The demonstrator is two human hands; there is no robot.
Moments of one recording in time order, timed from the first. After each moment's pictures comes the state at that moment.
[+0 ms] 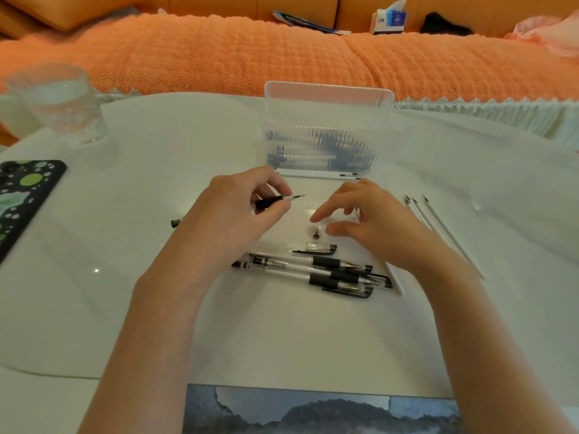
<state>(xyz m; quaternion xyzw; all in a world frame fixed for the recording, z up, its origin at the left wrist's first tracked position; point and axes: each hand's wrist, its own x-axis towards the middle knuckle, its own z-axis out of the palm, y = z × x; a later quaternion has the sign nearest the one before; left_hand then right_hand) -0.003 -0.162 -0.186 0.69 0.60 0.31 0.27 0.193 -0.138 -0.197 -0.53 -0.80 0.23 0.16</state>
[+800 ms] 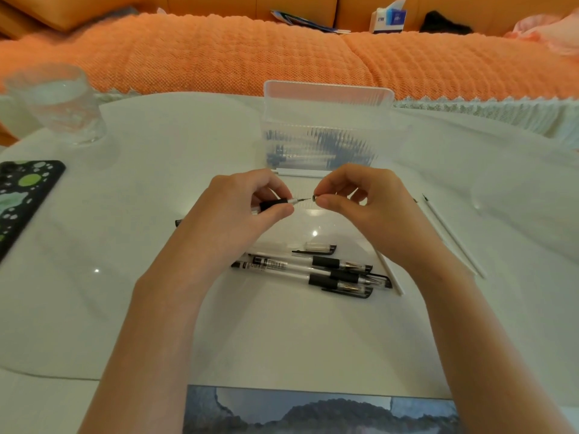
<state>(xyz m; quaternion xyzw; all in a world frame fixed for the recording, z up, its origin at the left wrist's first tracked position) -0.001 -0.161 -0.186 0.69 0.59 0.31 0.29 0.183 -0.142 -0.190 -0.52 -0.73 0.29 0.34</state>
